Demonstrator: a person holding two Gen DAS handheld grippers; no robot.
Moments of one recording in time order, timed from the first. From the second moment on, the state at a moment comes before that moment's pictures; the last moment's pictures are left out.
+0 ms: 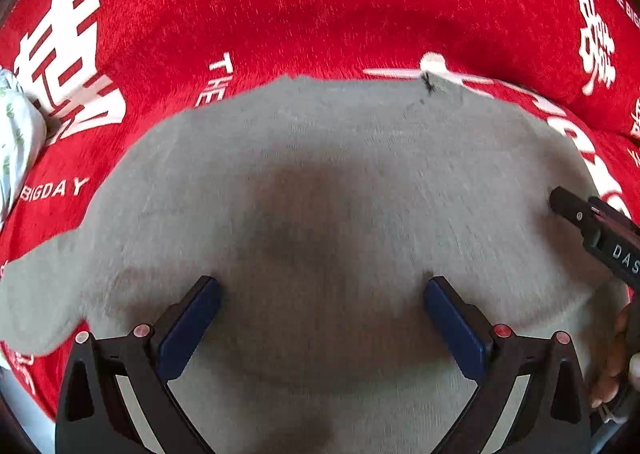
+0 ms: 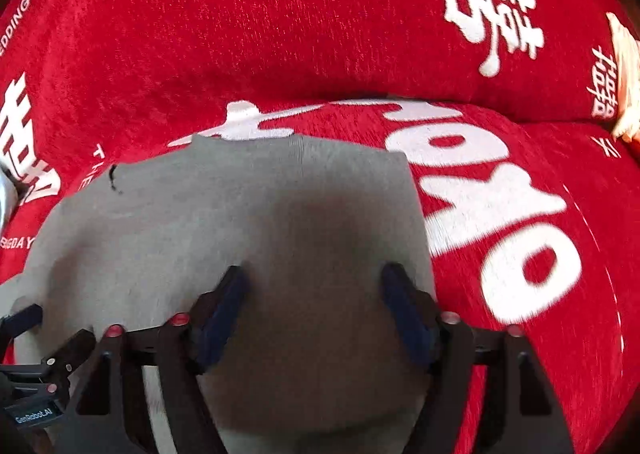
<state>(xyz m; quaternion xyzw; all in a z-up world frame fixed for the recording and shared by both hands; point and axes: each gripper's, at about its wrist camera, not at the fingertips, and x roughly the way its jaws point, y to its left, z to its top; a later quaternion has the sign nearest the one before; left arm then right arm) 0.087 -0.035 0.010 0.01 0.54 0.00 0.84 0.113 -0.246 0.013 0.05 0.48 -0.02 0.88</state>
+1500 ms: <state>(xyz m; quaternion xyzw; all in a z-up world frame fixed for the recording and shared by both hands) -0.076 0.347 0.002 -0.31 0.45 0.38 0.75 -0.010 -0.124 0.022 -0.05 0.44 0.07 0.90</state>
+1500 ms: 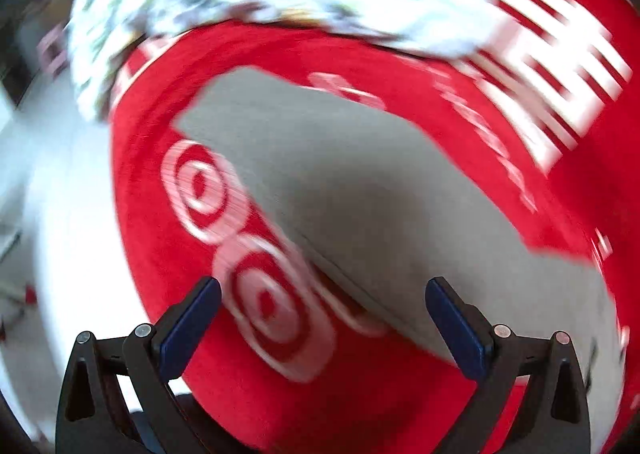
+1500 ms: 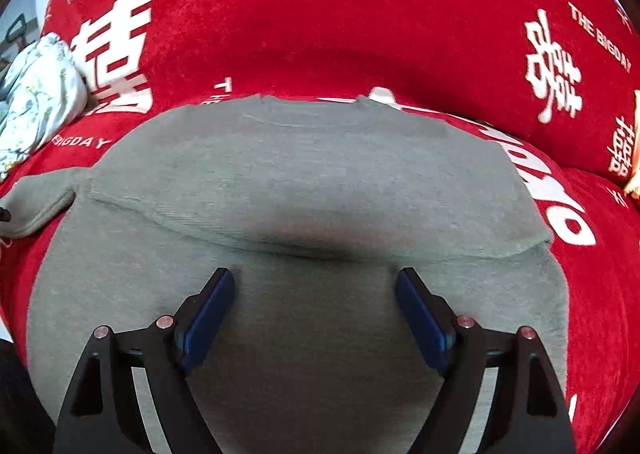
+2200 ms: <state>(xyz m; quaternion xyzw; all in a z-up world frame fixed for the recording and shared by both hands) -0.077 0.428 0.006 -0.34 0.37 0.35 0.79 -0.006 0.010 0.044 -0.12 0.42 0.18 0.88</state>
